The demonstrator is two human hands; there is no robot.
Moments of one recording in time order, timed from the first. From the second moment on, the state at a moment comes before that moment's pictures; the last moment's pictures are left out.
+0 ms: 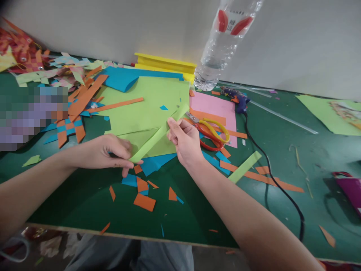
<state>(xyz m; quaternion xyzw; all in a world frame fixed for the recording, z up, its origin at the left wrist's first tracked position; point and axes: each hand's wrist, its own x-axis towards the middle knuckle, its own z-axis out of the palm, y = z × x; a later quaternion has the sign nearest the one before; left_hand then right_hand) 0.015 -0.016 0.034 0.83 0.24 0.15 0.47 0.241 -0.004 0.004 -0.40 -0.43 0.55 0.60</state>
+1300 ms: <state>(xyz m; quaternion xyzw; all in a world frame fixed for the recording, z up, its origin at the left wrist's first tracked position) -0.016 0.015 0.034 0.68 0.54 0.37 0.35 0.260 0.008 0.018 -0.44 -0.39 0.45 0.67</state>
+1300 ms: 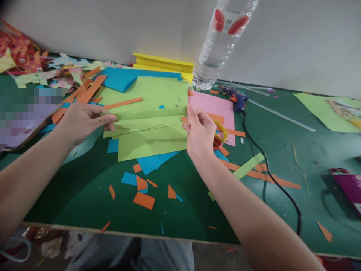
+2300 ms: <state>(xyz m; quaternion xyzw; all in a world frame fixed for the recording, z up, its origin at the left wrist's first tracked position) 0.012 0.002 0.005 0.94 0.26 0.19 0.10 0.283 -0.022 0.069 -0.61 -0.72 -0.09 0.31</state>
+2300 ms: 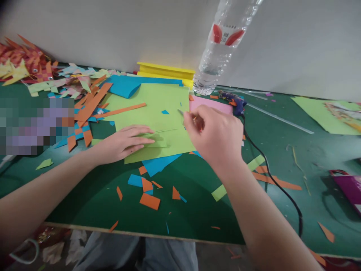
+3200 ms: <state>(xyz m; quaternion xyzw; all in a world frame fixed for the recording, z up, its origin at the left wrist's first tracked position) 0.006 -0.002 0.011 0.93 0.36 0.13 -0.02 0.361 0.005 0.018 -0.68 -0.71 0.03 0.16</state>
